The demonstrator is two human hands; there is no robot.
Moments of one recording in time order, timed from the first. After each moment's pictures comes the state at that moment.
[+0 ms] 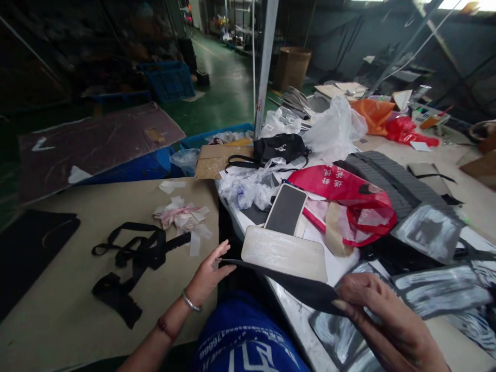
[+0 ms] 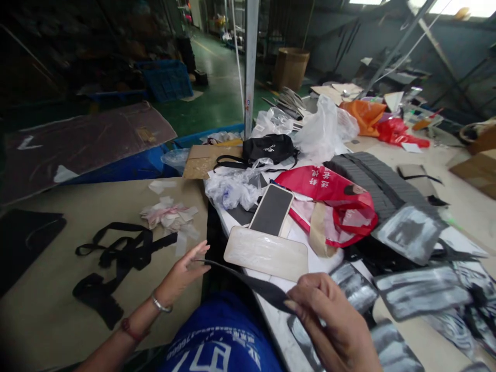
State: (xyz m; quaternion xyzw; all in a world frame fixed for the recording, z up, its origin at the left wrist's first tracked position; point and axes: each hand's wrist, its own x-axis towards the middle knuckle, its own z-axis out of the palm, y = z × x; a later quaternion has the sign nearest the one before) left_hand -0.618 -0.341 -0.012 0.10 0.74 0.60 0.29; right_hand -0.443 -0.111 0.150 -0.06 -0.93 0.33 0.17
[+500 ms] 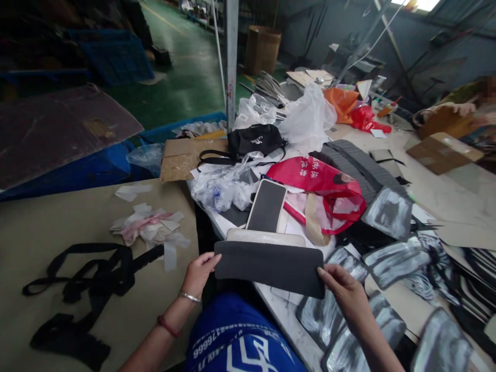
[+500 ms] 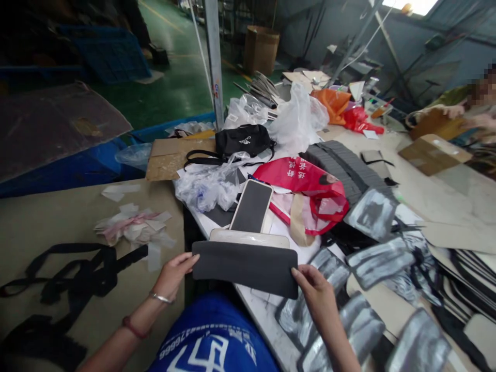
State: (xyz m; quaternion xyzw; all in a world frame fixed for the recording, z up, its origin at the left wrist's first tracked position) left_hand -0.638 -0.295 -0.047 -0.08 0.69 0.64 0.34; right_hand -0.419 -0.061 0.042 -0.46 -0.75 0.45 0.12
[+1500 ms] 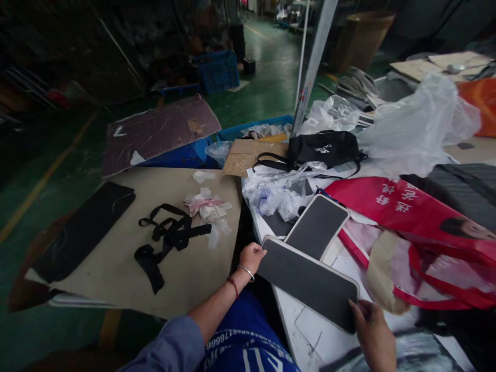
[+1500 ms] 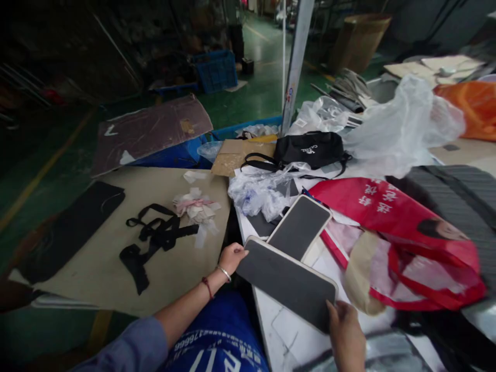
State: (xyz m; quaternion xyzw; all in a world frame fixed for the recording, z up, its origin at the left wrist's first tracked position) left_hand -0.638 -0.236 -0.093 -0.06 0.85 0.48 0.22; right_hand -0.434 0.007 -0.072 -0.51 -0.82 0.26 -0.05
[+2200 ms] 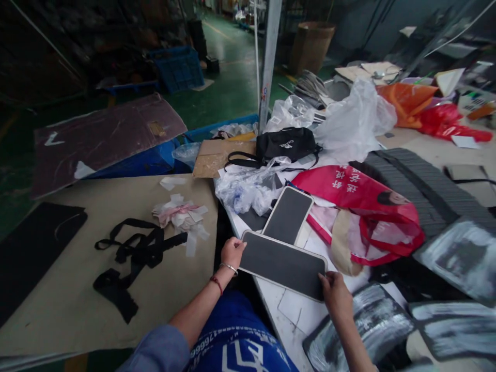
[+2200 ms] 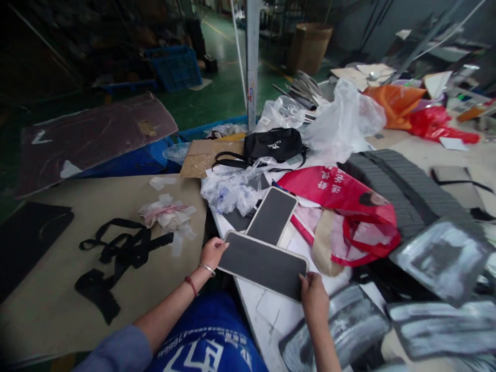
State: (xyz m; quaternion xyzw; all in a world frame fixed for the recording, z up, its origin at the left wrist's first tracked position) left_hand -0.646 -0.231 -0.099 -0.01 0.87 0.46 0.17; right_hand -0.440 -0.008 -0.071 -0.51 -0.83 0.23 -0.04
